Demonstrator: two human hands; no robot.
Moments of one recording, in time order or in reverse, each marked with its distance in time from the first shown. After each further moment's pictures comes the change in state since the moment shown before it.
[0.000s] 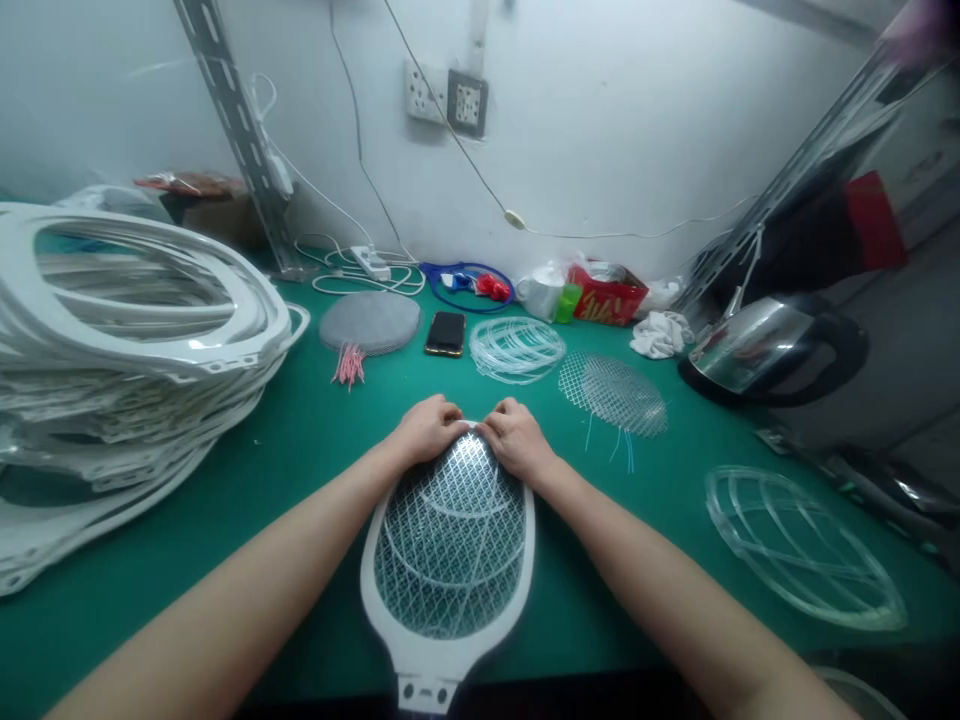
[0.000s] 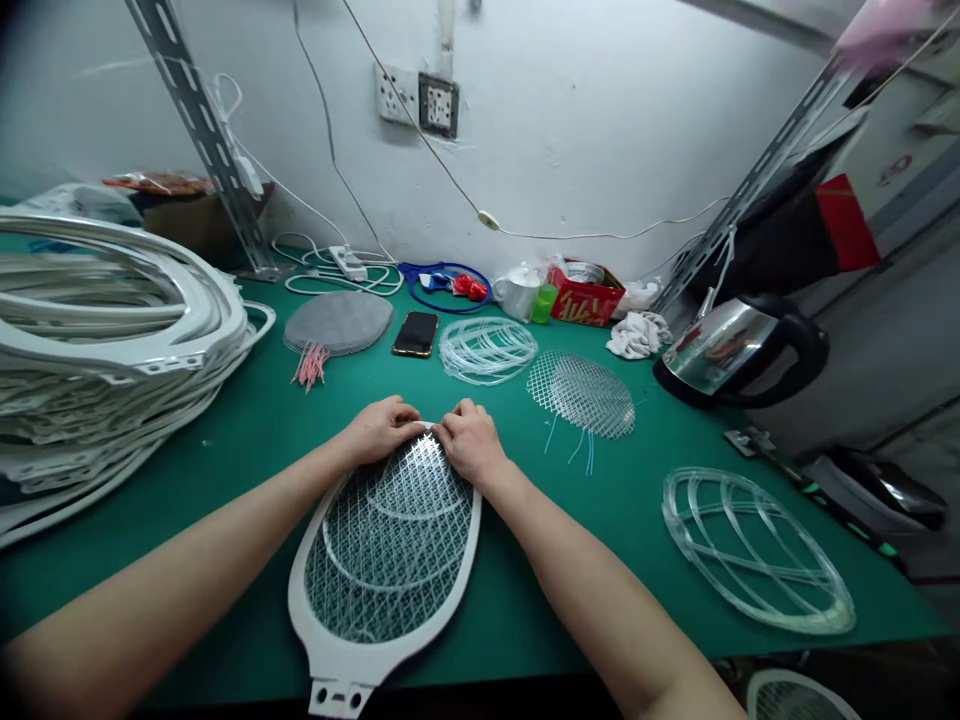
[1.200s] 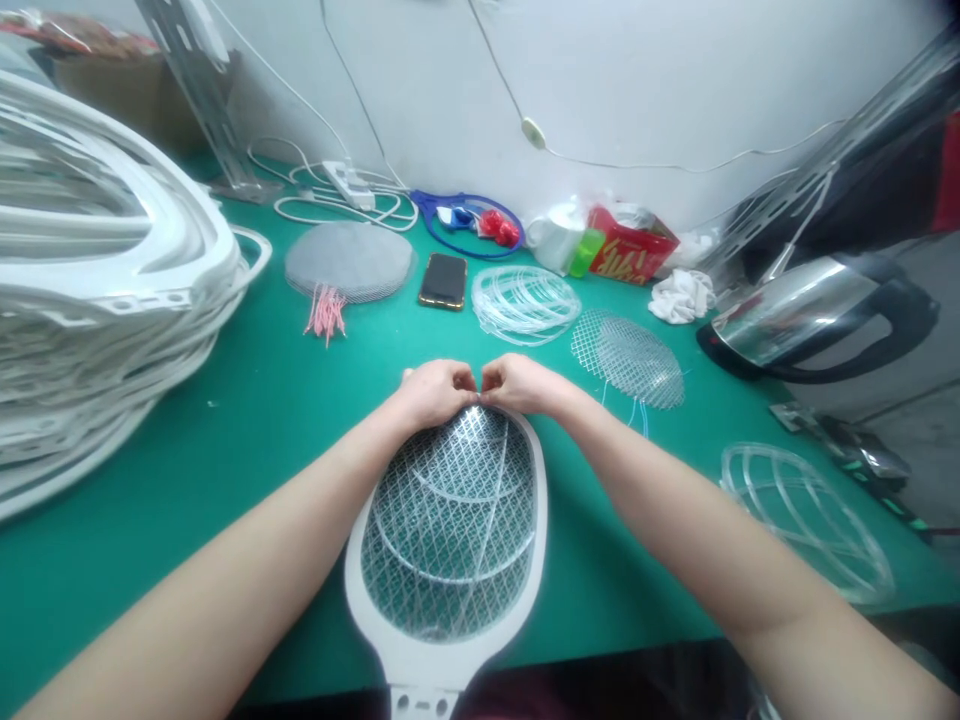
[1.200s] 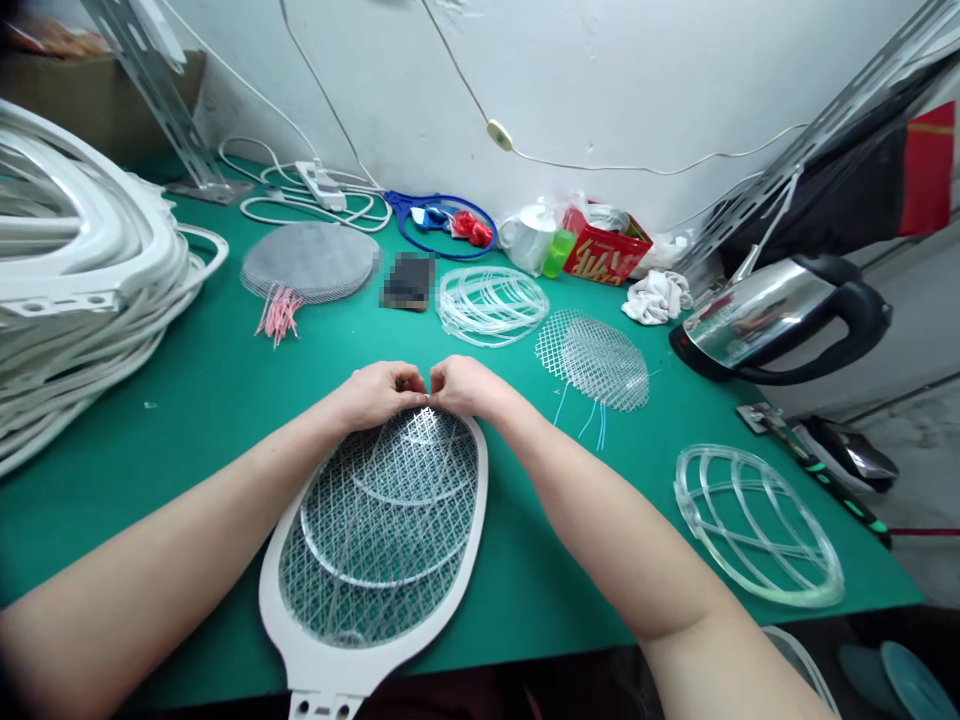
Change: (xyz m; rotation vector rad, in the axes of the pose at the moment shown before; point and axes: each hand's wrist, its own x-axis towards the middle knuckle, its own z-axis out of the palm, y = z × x) left_hand 0.012 0.014 0.003 -0.025 -0.120 -0.127; right_hand 0.049 -0.009 -0.029 0.002 -0.530 0.115
